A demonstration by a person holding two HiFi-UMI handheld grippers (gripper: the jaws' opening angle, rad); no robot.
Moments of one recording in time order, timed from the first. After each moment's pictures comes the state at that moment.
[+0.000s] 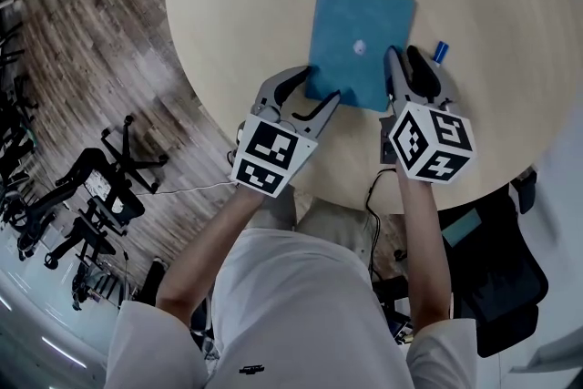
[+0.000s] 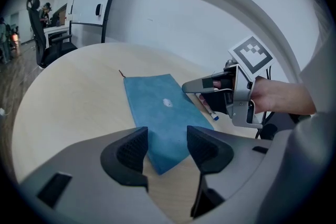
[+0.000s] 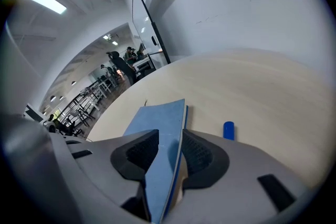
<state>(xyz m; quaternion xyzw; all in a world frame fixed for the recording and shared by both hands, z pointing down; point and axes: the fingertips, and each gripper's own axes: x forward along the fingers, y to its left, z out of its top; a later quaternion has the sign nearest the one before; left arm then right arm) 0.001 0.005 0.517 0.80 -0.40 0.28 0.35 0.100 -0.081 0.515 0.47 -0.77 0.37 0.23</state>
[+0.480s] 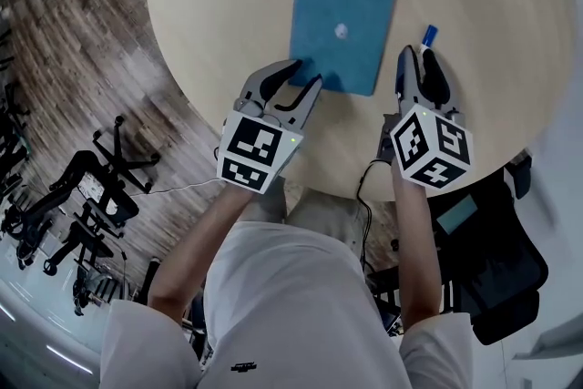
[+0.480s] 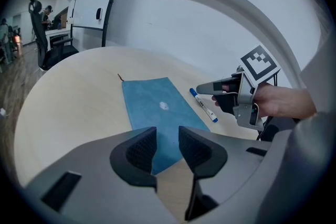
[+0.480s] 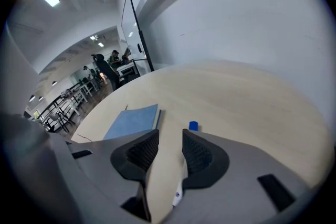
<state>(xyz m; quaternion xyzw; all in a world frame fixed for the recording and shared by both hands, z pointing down) 0.006 0.010 0.508 0.80 -0.41 0.28 0.34 0.158 -0.067 0.499 0.56 -0.72 0.34 0.23</state>
